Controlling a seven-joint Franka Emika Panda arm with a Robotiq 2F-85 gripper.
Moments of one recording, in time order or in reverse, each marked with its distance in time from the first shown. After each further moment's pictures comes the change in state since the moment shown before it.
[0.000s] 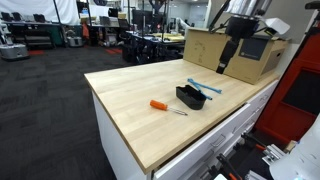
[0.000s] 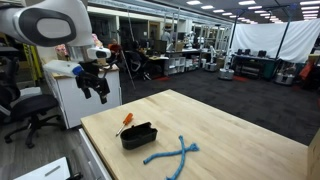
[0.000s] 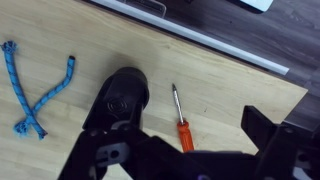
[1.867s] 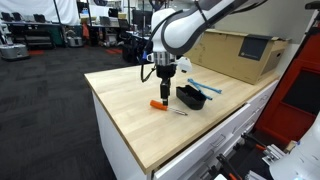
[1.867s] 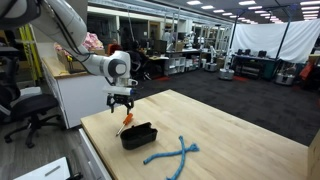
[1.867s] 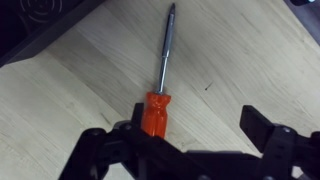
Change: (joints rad) arm 0.072 0.962 0.071 0.510 -0.127 0.185 -0.185
